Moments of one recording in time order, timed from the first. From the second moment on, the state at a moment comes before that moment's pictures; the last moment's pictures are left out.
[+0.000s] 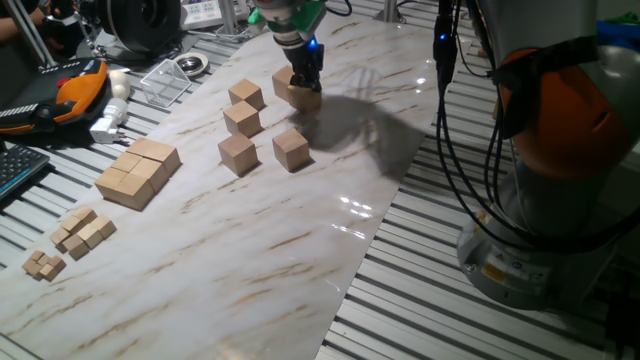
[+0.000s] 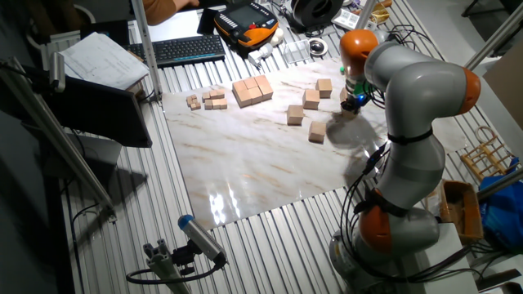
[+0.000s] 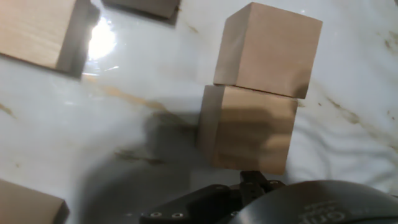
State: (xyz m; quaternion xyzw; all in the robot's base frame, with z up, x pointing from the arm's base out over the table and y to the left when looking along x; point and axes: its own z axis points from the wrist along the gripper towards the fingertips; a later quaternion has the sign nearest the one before) arm 0.525 -0.222 0.079 -0.02 -0.99 0.13 0.05
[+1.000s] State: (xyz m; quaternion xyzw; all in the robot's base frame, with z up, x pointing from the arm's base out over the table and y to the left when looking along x) arm 0.538 -0.181 0.082 -0.05 -0.99 0.13 0.06
